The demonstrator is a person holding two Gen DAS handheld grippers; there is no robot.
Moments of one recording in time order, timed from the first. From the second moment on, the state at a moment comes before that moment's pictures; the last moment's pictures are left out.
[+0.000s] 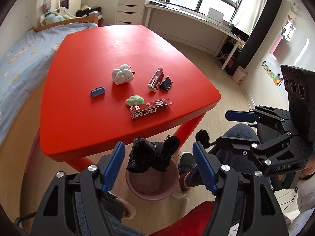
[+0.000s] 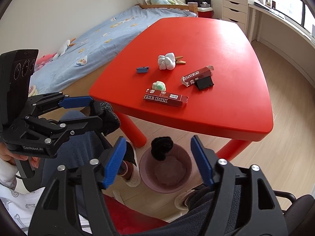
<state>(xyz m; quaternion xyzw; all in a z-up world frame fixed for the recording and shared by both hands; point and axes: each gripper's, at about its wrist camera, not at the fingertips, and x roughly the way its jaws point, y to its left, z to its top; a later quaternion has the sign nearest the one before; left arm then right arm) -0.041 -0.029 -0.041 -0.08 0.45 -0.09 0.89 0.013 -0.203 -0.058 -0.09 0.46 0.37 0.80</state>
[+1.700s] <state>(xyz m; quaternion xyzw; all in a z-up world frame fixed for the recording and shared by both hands) 0.000 0.027 -0.024 -0.11 0.45 -0.01 0.89 0.082 -0.201 -0.036 -0.10 0.43 0.36 0.82</state>
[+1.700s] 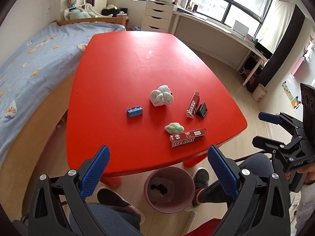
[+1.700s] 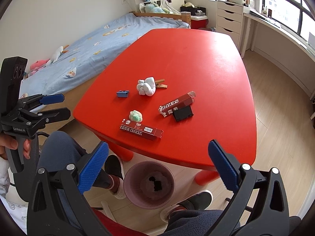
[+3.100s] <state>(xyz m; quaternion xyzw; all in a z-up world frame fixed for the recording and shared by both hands) 0.138 0.058 -0.115 -0.12 0.55 0.12 0.82 0.196 -0.148 -0.123 -0.21 0.48 0.42 0.74</state>
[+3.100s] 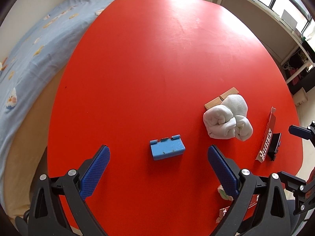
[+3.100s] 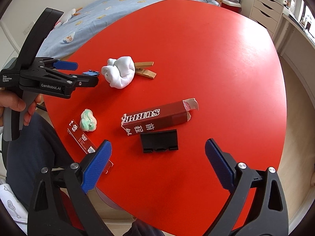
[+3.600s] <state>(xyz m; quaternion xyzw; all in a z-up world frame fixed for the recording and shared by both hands) 0.137 0.059 -0.113 -0.10 0.55 0.13 0.82 0.197 -0.143 -0.133 -0.23 0.49 0.41 0.73</state>
